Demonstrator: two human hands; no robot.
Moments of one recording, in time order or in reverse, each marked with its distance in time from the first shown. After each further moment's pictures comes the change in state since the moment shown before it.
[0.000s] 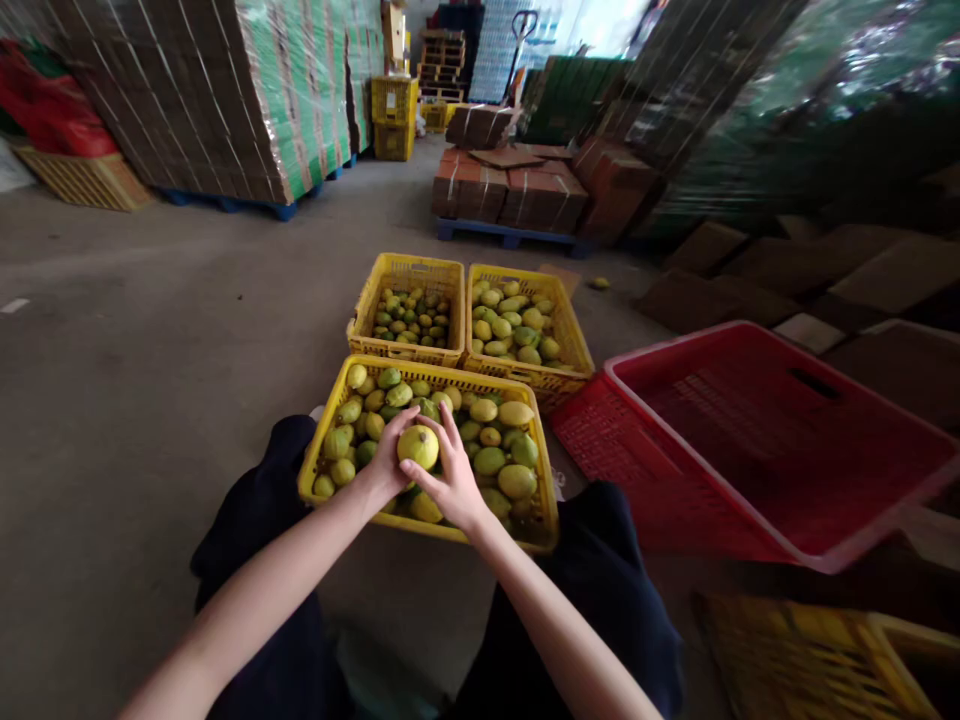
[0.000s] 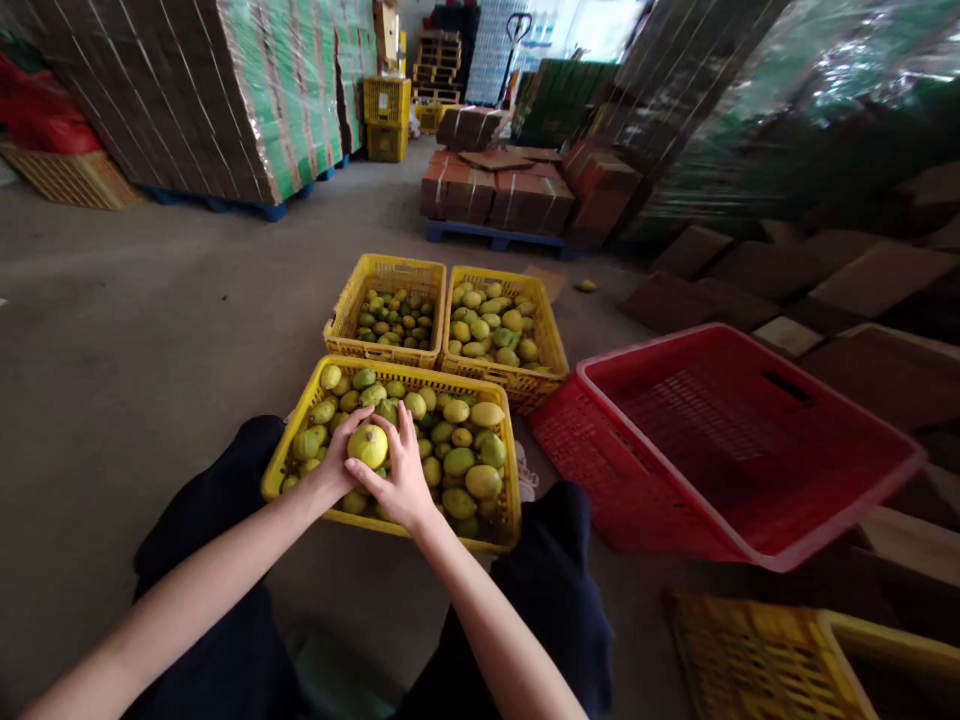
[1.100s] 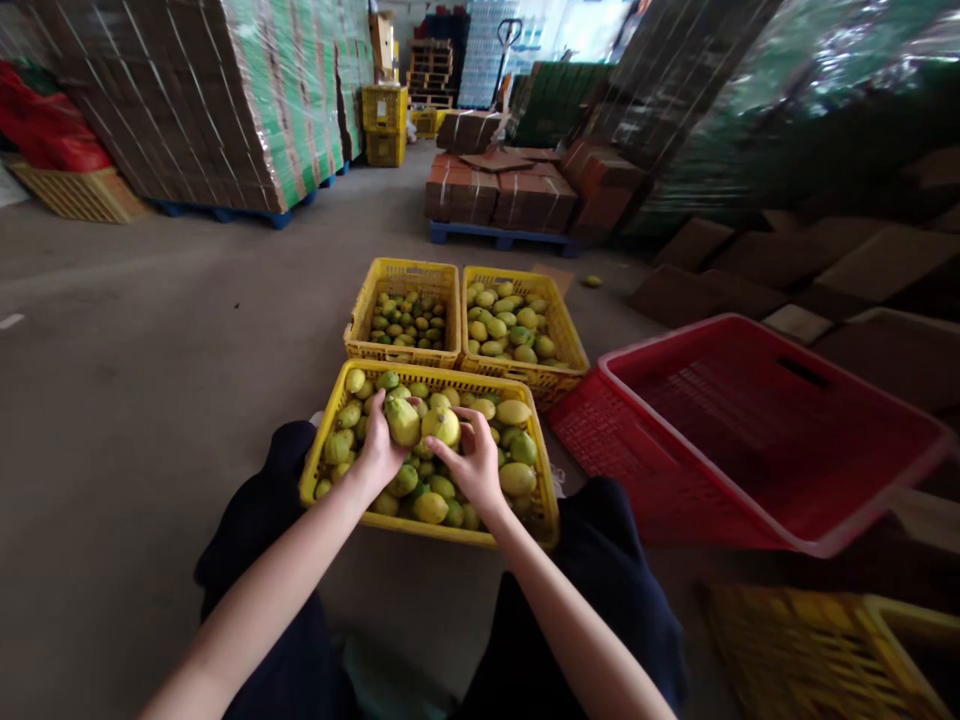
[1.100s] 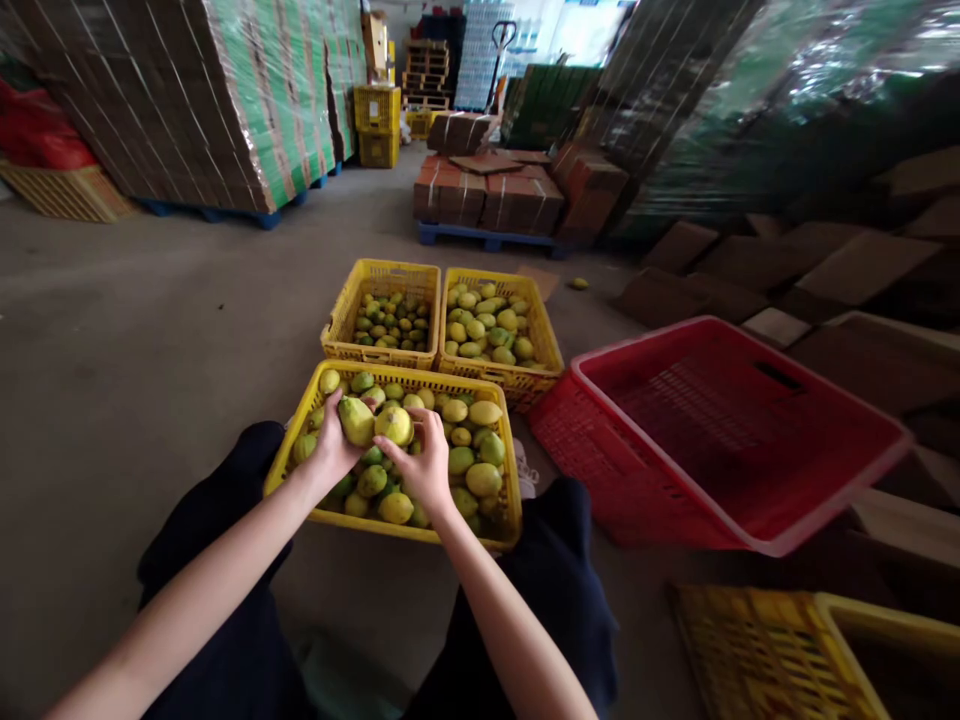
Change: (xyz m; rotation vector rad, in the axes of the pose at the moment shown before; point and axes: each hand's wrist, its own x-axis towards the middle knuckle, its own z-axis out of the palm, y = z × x) left_hand 0.005 0.022 0.007 0.052 0.142 0.102; right_hand 0.012 -0.005 -0.016 0.280 0.316 0.112
